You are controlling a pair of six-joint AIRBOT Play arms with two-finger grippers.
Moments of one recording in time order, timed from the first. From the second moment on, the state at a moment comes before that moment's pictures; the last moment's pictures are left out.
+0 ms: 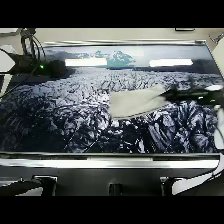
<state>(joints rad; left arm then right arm) -0.21 -1.37 1.69 1.29 -1.14 -1.62 -0.40 -1.78 1.47 -0.56 1.33 1.29</state>
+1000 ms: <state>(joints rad) -0.23 -1.38 1.69 1.28 -1.13 -1.62 -1.14 -1.74 1.96 -1.12 1.67 1.73</state>
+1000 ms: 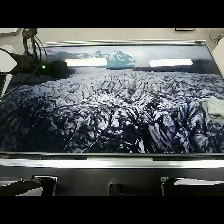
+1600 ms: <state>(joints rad) -0.23 -1.38 1.69 1.28 -1.13 -1.62 -1.16 -1.74 1.71 -1.54 1.68 1.72</state>
